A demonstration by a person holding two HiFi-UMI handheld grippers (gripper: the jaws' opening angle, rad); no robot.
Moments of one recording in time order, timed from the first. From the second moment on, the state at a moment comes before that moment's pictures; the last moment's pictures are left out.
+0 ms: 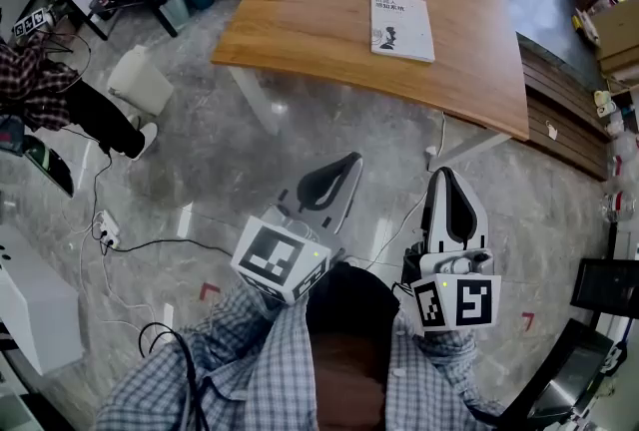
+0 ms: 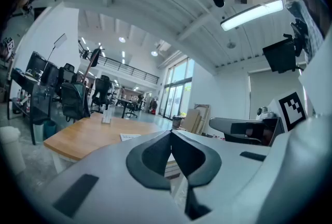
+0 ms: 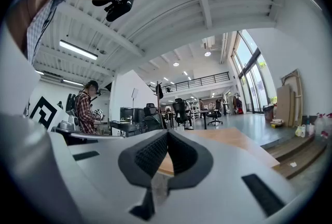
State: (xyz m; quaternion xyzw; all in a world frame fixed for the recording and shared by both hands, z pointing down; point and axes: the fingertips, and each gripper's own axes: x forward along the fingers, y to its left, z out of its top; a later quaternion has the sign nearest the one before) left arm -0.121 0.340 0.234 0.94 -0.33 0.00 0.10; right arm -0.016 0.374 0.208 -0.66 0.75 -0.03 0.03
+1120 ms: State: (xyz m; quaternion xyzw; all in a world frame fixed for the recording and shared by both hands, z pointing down) left arm -0.164 0.326 0.225 0.94 -0.33 -0.01 0.09; right arm -0.045 0.368 0.209 -0.67 0.74 -0.04 0.04
